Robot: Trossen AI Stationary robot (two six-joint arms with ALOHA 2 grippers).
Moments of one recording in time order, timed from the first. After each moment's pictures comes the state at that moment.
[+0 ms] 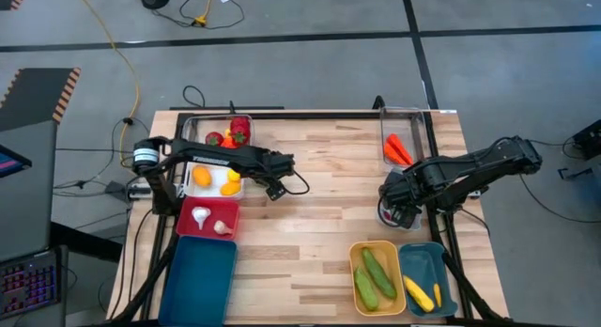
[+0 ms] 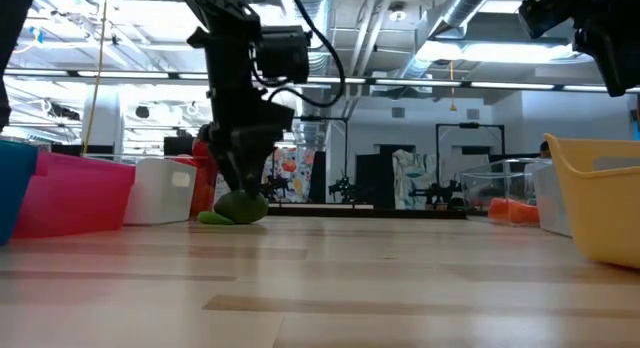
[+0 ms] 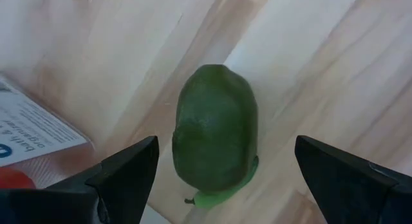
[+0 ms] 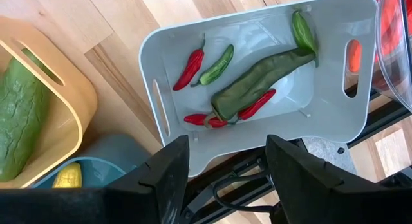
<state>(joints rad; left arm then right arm) 0.18 1.79 1.18 -0.79 -0.27 -0.41 0.25 1.23 1.14 -1.56 0.05 0.80</state>
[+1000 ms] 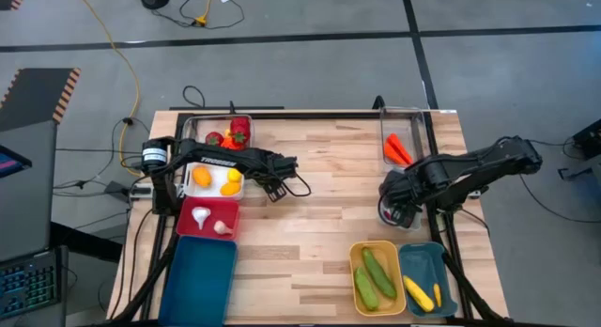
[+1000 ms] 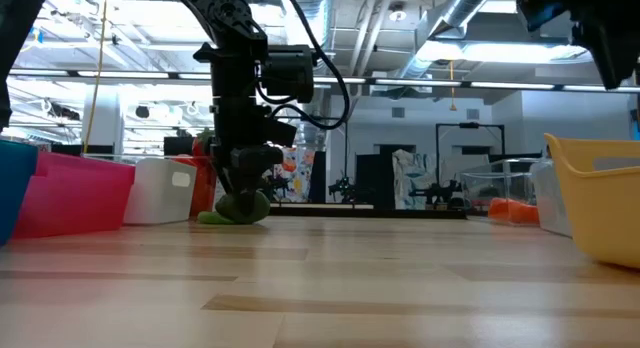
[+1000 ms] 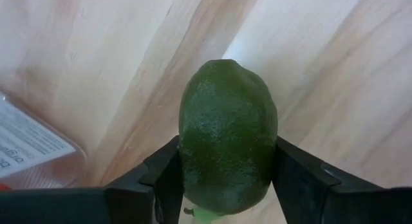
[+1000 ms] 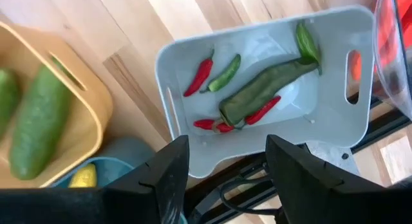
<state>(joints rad) 0.18 1.85 1.19 -0.78 -0.28 -0.39 0.25 1.23 1.18 -1.56 0.05 0.80</state>
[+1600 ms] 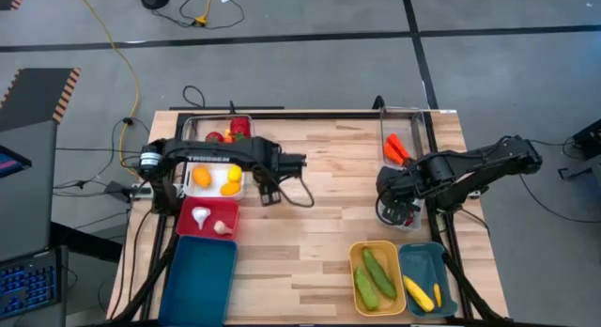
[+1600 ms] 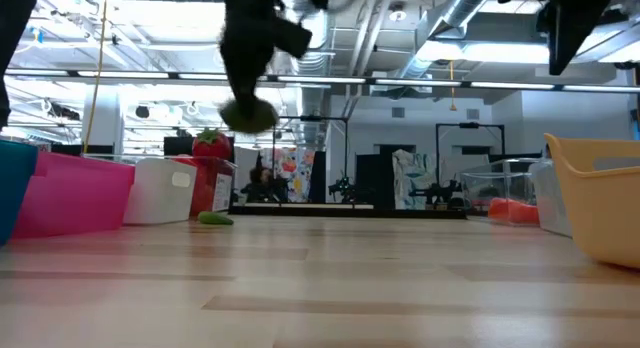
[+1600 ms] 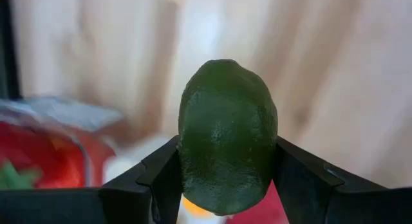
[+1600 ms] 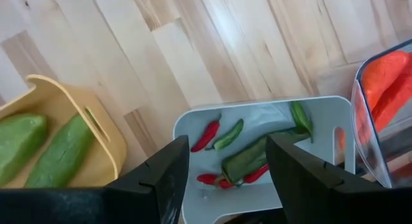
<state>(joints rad) 0.06 1.84 1.69 -1.39 -0.20 -0.21 0.25 1.23 1.24 -1.43 0.19 0.70</state>
